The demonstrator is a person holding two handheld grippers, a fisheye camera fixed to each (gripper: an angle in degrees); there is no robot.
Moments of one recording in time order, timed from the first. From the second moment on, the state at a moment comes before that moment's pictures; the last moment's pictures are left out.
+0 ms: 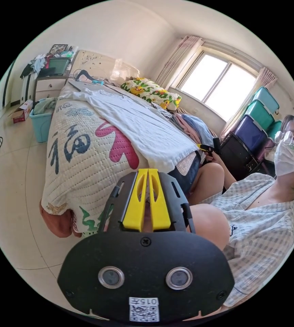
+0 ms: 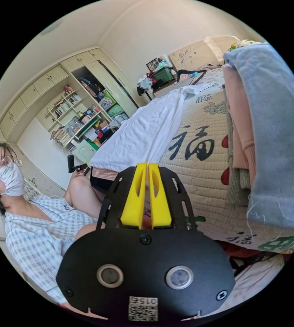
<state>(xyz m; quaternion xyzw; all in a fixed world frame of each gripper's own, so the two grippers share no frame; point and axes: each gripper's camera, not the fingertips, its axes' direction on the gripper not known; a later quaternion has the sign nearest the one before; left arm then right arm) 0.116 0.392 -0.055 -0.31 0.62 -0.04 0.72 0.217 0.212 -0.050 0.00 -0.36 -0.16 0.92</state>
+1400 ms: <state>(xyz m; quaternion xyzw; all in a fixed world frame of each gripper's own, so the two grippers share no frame) 0.076 0.246 -0.009 -0.33 0.61 0.02 0.72 0.169 0.123 -0.028 -0.03 -0.30 -0.19 0.94</state>
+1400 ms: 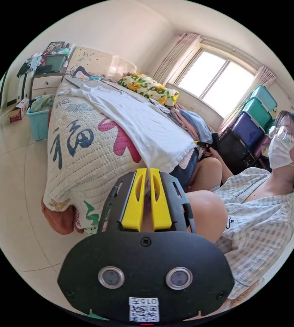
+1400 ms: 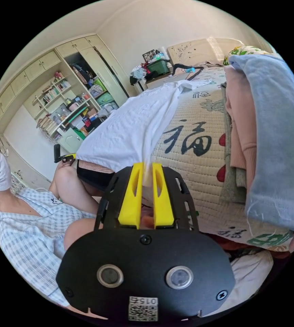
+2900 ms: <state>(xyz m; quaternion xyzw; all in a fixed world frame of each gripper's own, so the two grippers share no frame) 0.685 -0.255 0.203 -0.29 0.51 0.10 0.81 0.133 -0.268 0.147 0.04 -0.43 -0.03 0.90</state>
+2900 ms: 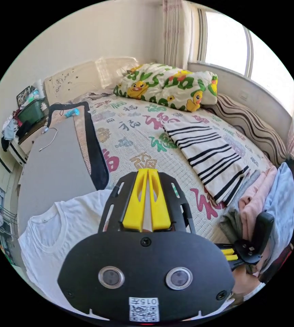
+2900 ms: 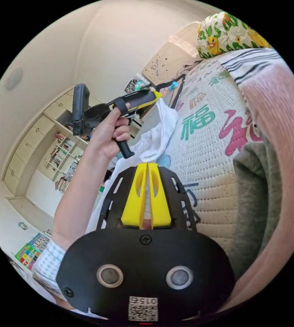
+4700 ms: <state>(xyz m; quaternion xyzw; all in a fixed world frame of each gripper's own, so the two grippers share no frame) 0.471 -0.168 0.324 -0.34 0.53 0.11 0.77 -0.007 -0.159 0.141 0.09 -0.28 -0.32 0.90</state>
